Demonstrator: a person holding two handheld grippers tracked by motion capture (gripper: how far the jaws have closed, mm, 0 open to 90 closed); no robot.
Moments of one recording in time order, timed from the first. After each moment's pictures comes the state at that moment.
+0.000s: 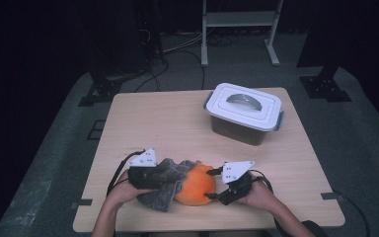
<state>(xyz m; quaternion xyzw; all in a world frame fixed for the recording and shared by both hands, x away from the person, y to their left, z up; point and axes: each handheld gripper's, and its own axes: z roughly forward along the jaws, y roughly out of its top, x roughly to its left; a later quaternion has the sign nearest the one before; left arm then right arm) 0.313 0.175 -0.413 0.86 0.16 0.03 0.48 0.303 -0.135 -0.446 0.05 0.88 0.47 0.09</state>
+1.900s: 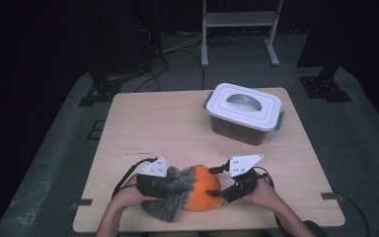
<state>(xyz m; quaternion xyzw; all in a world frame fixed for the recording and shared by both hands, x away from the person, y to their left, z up) 0.301 0.154 -0.418 0.89 0.09 0.00 0.45 0.303 -0.148 -0.426 0.09 0.85 0.51 0.05</state>
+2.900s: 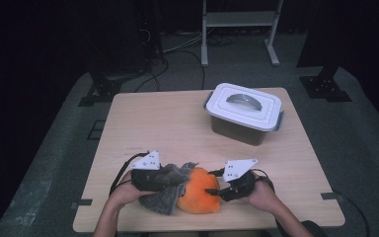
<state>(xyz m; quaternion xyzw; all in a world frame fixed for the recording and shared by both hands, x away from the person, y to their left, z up) 0.309 0.166 -0.412 0.86 0.13 0.03 0.49 0.294 -0.137 -0.426 0.07 0.88 0.45 0.10</state>
